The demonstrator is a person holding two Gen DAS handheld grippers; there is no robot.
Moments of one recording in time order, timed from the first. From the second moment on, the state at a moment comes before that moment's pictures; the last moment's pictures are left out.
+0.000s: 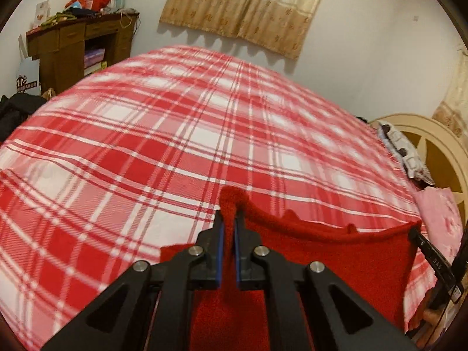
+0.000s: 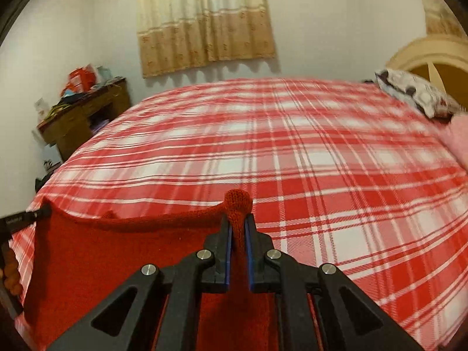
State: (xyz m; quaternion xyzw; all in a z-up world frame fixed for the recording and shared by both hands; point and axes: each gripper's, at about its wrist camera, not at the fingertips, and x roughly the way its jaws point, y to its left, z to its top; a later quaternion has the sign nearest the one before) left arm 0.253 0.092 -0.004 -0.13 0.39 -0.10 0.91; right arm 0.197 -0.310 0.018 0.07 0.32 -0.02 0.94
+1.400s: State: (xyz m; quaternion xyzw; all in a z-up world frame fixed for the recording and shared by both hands) left arm 0.080 0.043 -0.037 -0.01 0.40 -0.09 0.91; right arm 0.028 -0.251 -0.041 0.04 0.39 0.00 0.92
